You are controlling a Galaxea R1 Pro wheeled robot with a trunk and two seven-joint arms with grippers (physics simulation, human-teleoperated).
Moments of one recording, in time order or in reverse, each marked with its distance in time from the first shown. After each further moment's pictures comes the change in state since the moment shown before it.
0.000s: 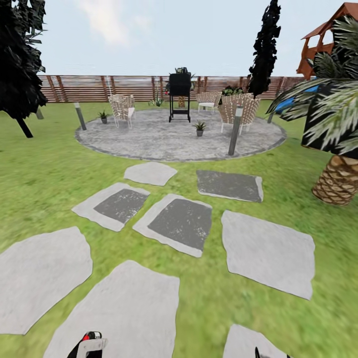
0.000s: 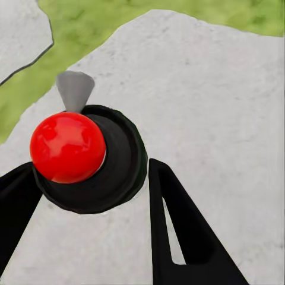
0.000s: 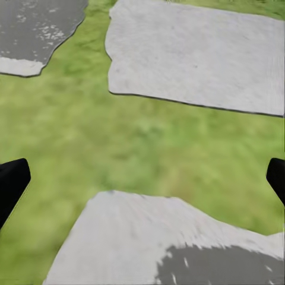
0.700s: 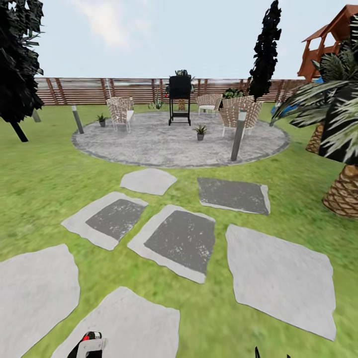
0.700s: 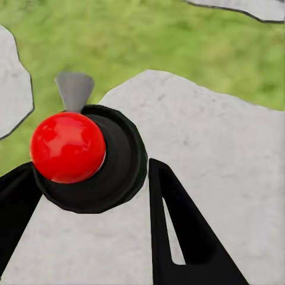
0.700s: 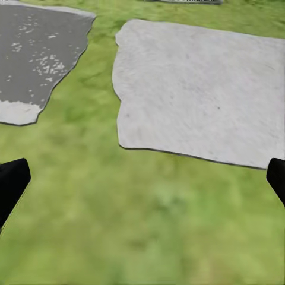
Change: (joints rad) left arm 0.000 0.000 0.001 0.000 0.000 0.000 0.000; right arm 0.000 0.000 0.000 0.000 0.000 0.000 0.000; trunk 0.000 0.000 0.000
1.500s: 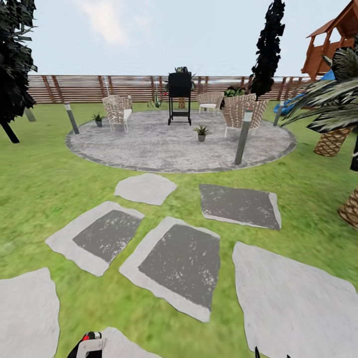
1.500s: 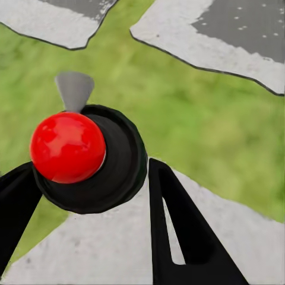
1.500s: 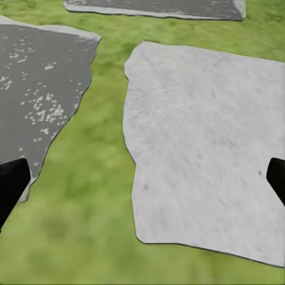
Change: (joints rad) left arm 0.000 0.000 0.001 0.000 0.000 0.000 0.000; right arm 0.000 0.000 0.000 0.000 0.000 0.000 0.000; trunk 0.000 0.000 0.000
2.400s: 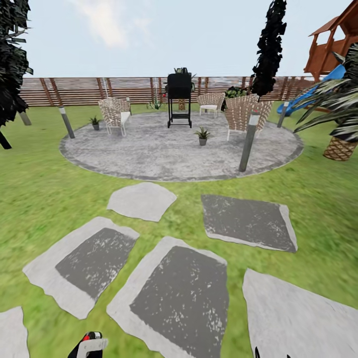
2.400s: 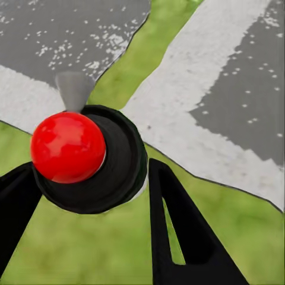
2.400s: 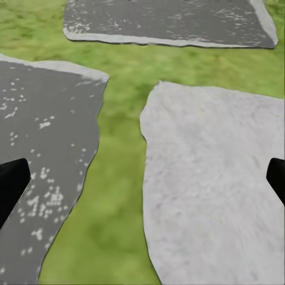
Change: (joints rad) left arm 0.000 -0.002 -0.001 0.000 0.000 0.000 0.000; right arm 0.000 0.000 0.000 0.000 0.000 0.000 0.000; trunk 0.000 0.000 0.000
